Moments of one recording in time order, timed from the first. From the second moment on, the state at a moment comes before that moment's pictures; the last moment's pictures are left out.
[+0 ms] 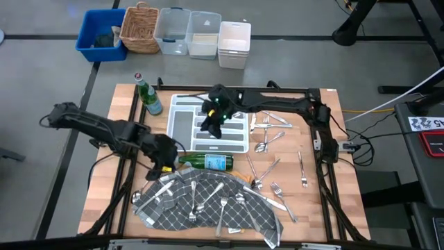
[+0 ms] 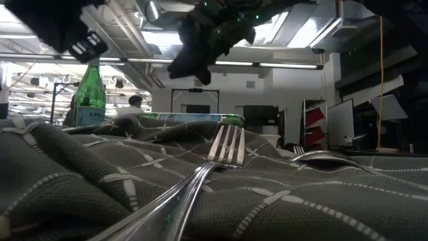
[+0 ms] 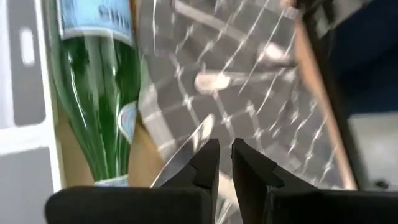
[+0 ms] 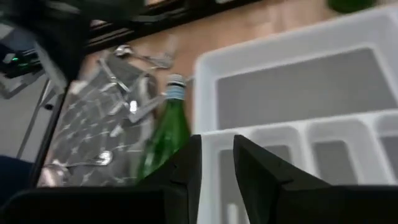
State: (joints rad) left arm -0.23 1.01 0.77 -0.72 0.20 -0.14; right arm -0.24 2.06 1.81 -0.47 -0.49 0.07
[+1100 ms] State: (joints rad) left arm -0.26 1.28 0.77 -0.79 0.06 0.20; right arm -0.02 1.81 1.81 -0.59 -0.17 0.05
